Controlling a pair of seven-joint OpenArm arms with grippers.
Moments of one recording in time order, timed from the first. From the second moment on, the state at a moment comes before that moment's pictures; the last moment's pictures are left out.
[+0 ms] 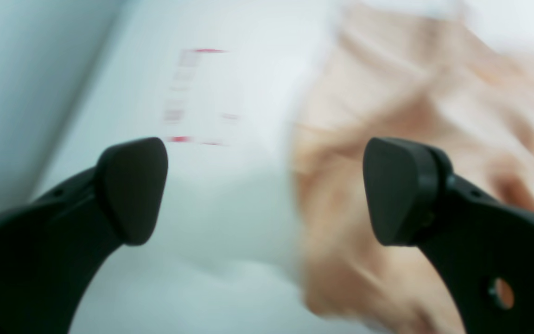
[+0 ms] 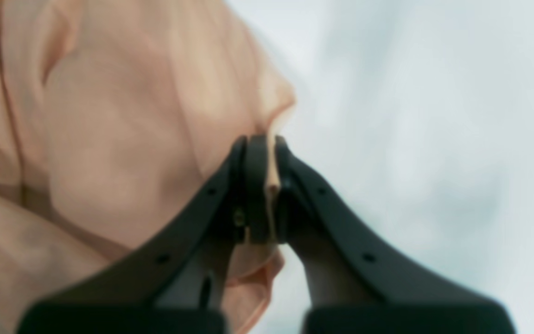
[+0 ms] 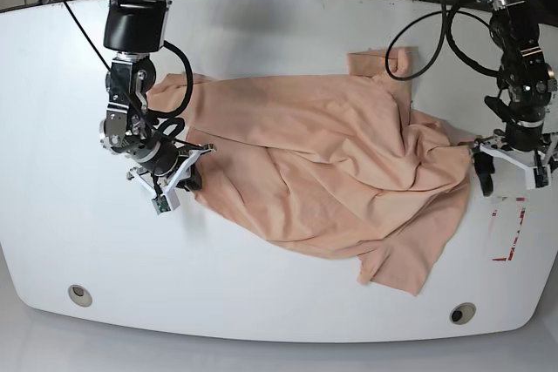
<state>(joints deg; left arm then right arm) 2.9 -18.5 -23.0 95.7 -13.8 -10.8 30.2 11.5 8.8 9.4 71.8 11.1 31.8 -36.9</state>
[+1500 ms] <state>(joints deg) -19.8 -17.7 -13.0 53.4 -14.9 -22.5 33.0 3.3 8.7 9.4 85.7 11.3 31.8 -40.8</state>
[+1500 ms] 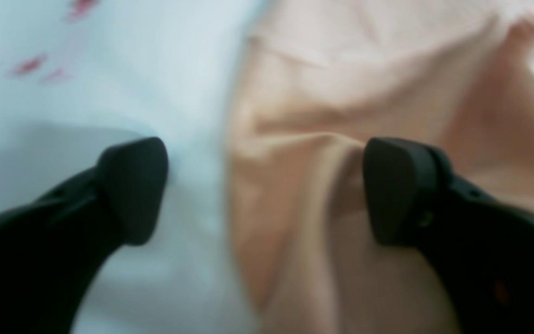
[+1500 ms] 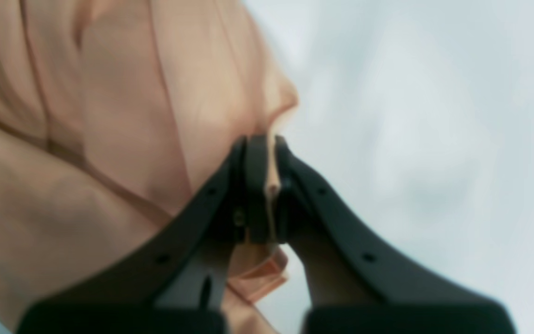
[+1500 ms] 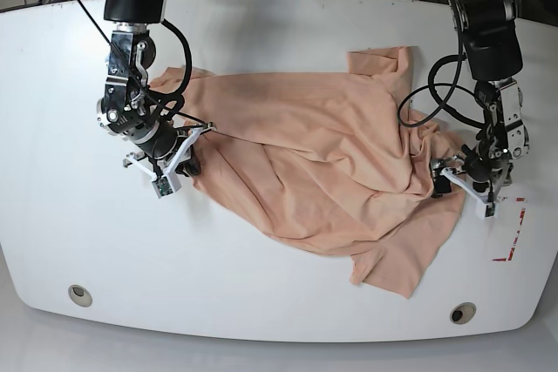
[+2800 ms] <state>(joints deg) -23.8 -15.9 -5.0 88.2 -15.0 -24.7 42.2 1.5 12.9 13.3 103.7 11.2 32.0 -41.2</state>
